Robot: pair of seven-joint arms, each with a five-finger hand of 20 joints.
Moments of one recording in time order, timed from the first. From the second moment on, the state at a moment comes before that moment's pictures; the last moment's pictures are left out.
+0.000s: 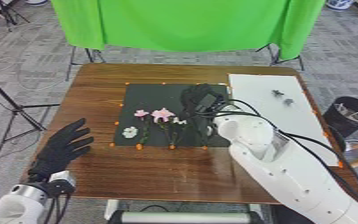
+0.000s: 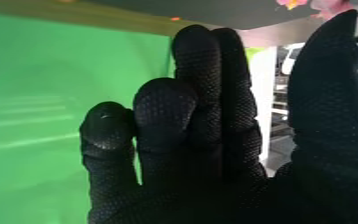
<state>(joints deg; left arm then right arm) 134.5 -46.1 -100.9 -117.9 36.7 6.9 8.5 -66.5 -59.0 45.7 -99.0 -141.4 -10.3 8.8</state>
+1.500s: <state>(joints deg) 137.2 -46.3 -101.9 -118.9 36.0 8.0 10.1 -72.8 -35.4 57.1 -88.7 -127.2 -8.1 29.2</state>
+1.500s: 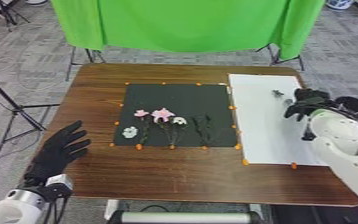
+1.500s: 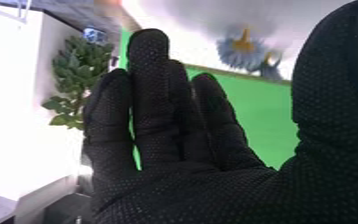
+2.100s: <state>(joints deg) 136.4 -46.3 -101.8 -118.6 36.1 7.7 9.6 -65.5 -37.5 49.4 -83.4 -126.8 -5.7 26.9</state>
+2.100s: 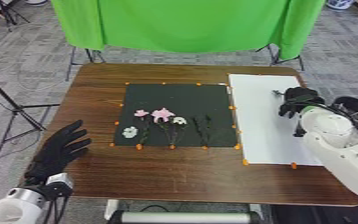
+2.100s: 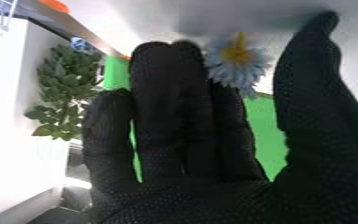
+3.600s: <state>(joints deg) 136.3 -46.4 -101.4 -118.7 36.1 8.2 9.9 -62.6 -54.9 46.2 -95.5 -134.9 -8.6 12.7</state>
